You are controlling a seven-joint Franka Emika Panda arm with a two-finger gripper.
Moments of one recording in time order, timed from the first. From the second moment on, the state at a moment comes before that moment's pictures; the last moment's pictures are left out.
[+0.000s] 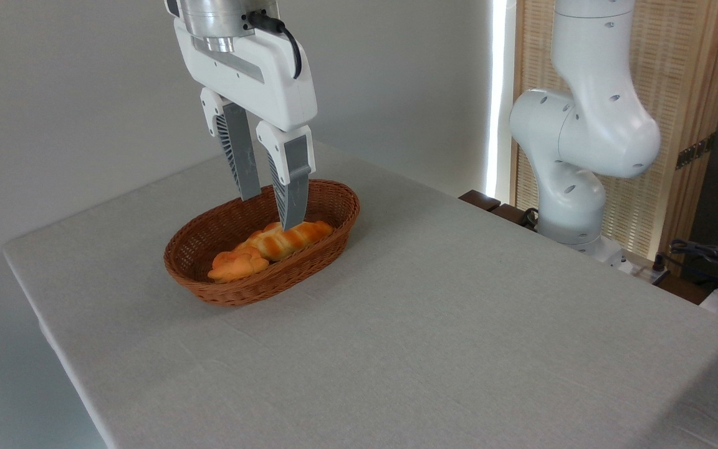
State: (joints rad) arm -0.03 -0.01 -0.02 -1.57 -0.07 1.59 0.75
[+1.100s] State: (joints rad) arm -0.03 0.00 -0.13 -1.59 -0.07 1.66 0.75
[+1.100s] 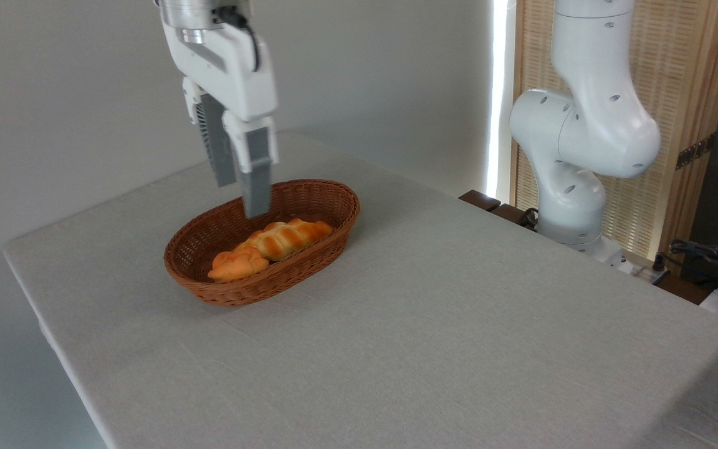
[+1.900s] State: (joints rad) arm -0.03 0.02 -0.32 -1.82 -0.07 1.88 0.75
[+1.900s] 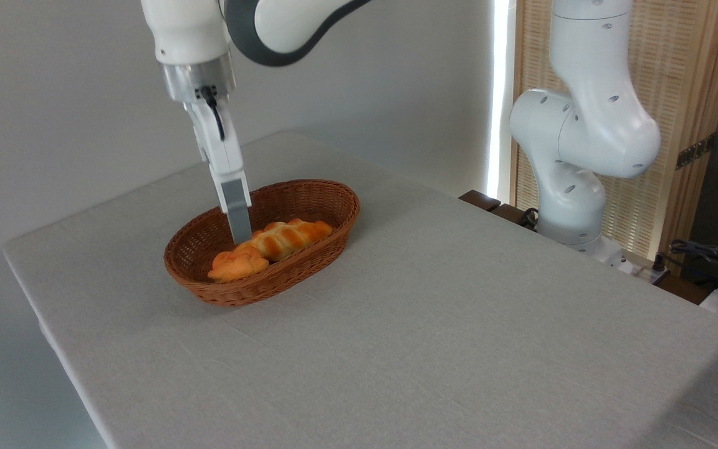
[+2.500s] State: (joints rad) arm -0.03 0.06 -0.38 -1.95 -0.07 2.11 0.76
